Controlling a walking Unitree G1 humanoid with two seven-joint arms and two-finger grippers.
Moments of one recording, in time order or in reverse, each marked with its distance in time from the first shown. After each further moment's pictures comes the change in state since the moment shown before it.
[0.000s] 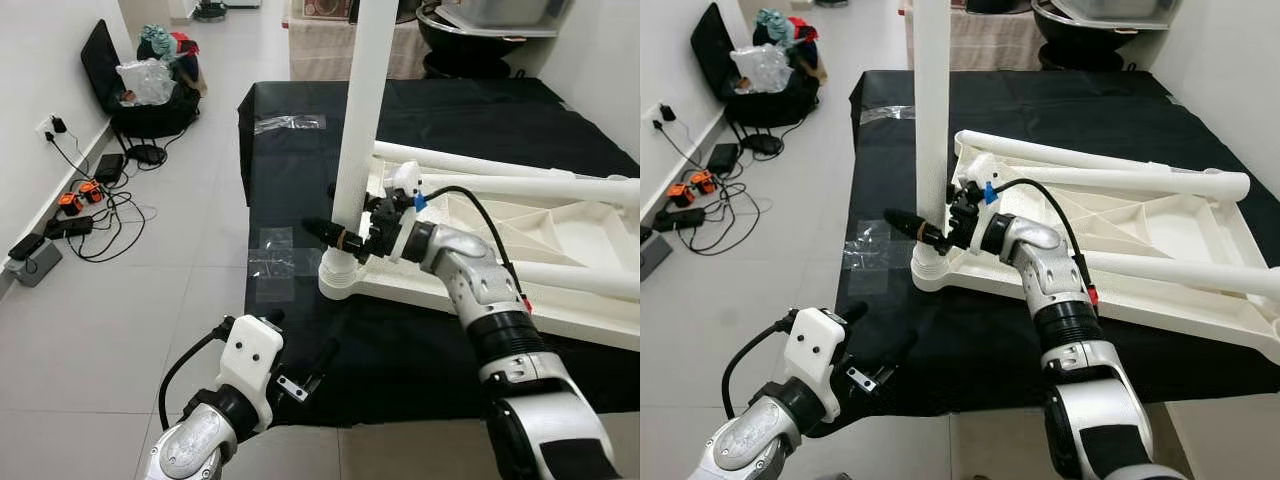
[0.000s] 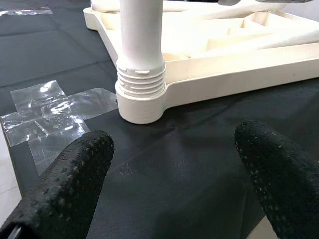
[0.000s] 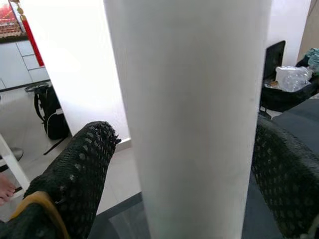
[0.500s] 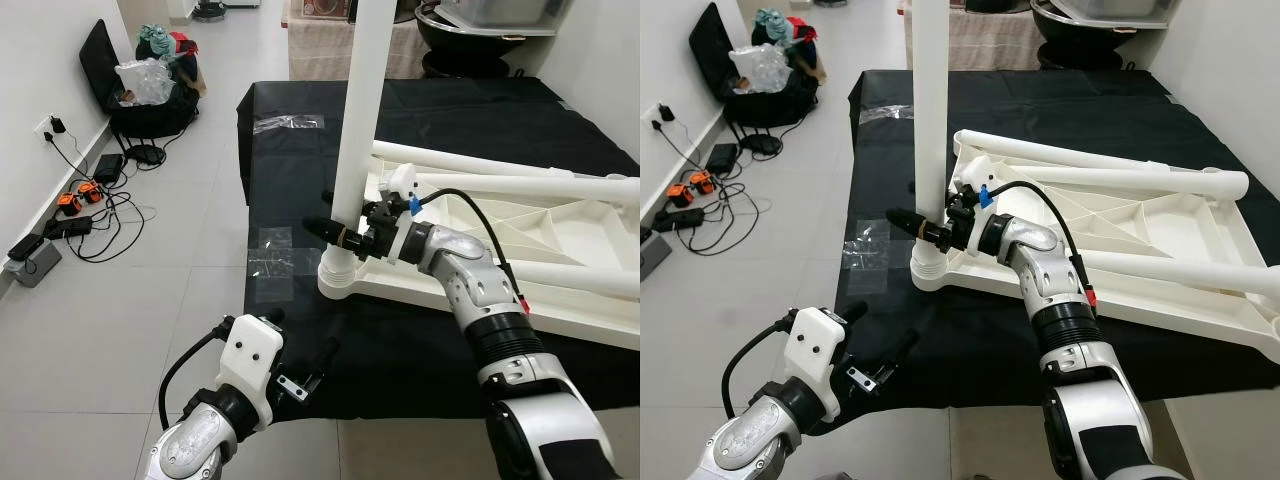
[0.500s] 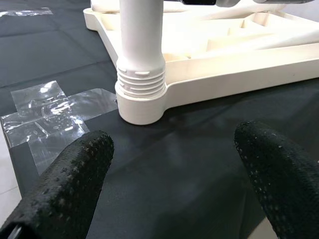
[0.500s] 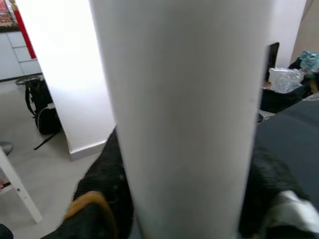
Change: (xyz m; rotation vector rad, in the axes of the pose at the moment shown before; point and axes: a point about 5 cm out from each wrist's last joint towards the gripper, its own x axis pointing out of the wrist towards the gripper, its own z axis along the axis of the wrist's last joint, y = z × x) left arm 0.000 0.000 0.000 0.001 -0.001 0.001; right arm 0.003 0.001 -0.001 -0.046 0.017 -0.020
